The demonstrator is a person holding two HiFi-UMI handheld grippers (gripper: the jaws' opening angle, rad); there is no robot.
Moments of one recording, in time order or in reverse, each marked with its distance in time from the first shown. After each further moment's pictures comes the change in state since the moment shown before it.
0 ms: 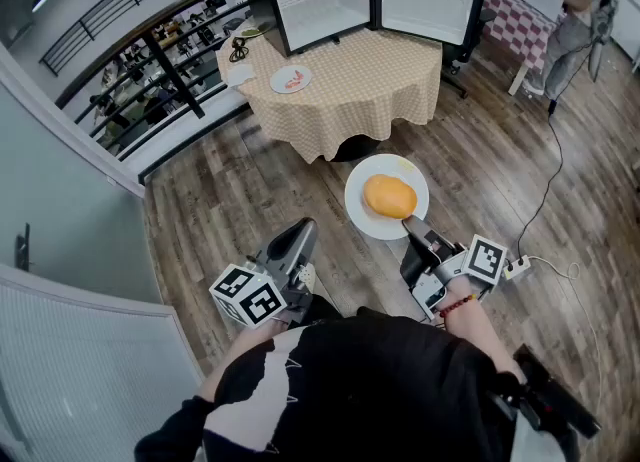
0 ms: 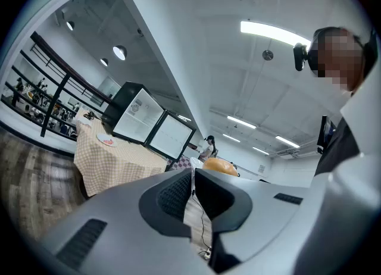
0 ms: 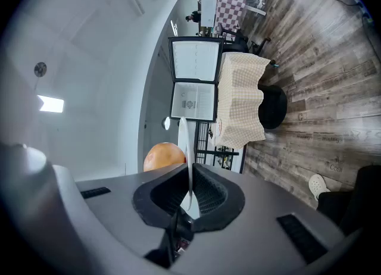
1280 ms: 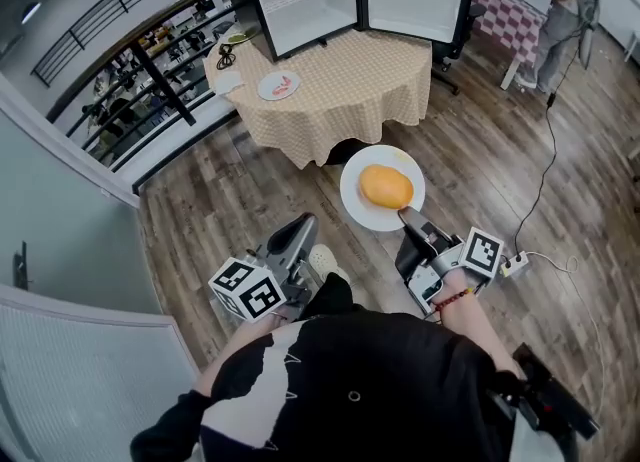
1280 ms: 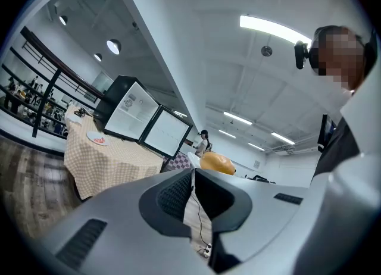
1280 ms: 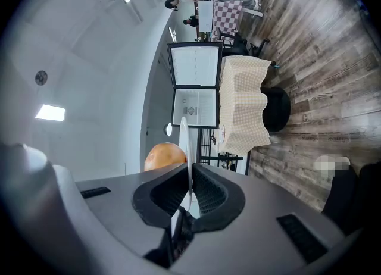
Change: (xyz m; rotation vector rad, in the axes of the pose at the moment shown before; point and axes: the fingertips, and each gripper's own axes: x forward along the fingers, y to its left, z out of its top) left arm 0.025 -0.001 -0.009 0.023 0.028 -0.049; right arm 0.004 -0.006 0.016 0.022 -0.054 0.047
